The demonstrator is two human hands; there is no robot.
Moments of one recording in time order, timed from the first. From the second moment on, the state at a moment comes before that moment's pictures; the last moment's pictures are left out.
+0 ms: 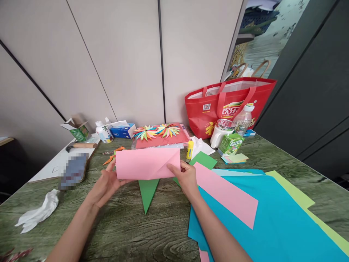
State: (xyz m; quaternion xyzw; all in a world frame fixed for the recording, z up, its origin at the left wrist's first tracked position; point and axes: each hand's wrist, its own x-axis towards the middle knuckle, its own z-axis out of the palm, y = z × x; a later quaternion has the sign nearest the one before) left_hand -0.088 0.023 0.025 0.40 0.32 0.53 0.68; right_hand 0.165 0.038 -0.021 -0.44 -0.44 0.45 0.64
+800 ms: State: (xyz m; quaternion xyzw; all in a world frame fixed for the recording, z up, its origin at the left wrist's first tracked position) left_hand -0.078 0.024 0.004 0.42 0.51 0.57 0.49; right_hand 0.163 0.034 -0.010 -0.42 -0.39 0.54 0.62
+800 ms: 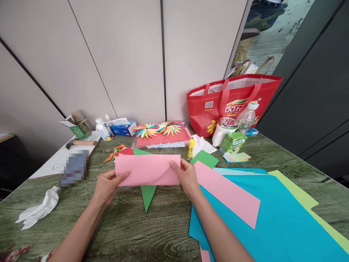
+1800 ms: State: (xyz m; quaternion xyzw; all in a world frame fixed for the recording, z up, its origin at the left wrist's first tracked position) left_hand -0.075 0.021 0.019 0.32 0.52 0.64 0.46; right_hand 0.159 0.033 -0.016 -0.45 -0.46 0.52 0.56
